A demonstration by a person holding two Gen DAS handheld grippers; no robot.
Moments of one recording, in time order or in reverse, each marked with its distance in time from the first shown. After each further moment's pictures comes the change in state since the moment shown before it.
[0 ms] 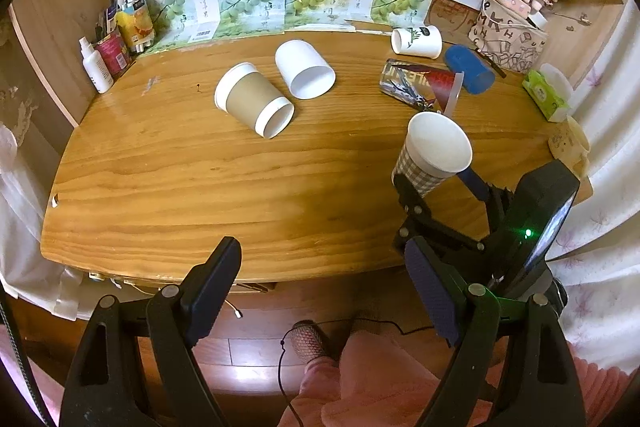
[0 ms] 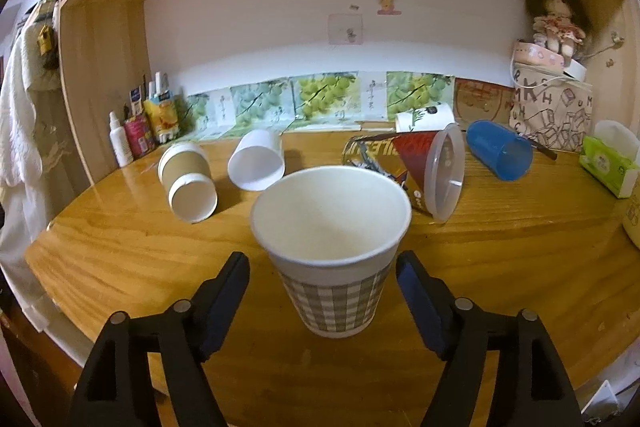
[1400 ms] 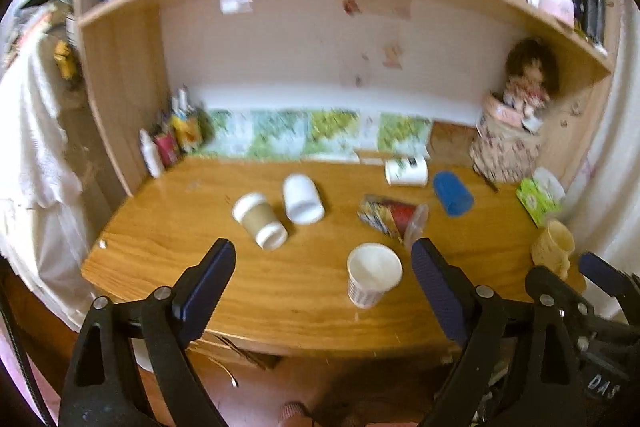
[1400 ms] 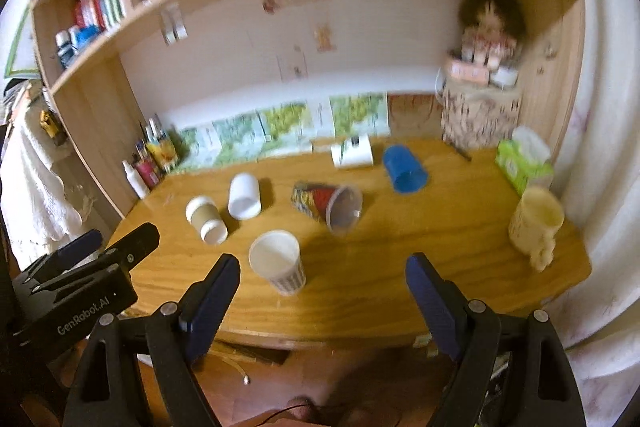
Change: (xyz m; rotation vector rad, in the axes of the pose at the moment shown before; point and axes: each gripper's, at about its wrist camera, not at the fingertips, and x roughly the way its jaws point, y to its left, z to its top) left arm -0.112 -0.087 0.009 -0.110 -0.447 0.170; right arm -0.197 -0.075 0.122 0.121 0.136 -0.032
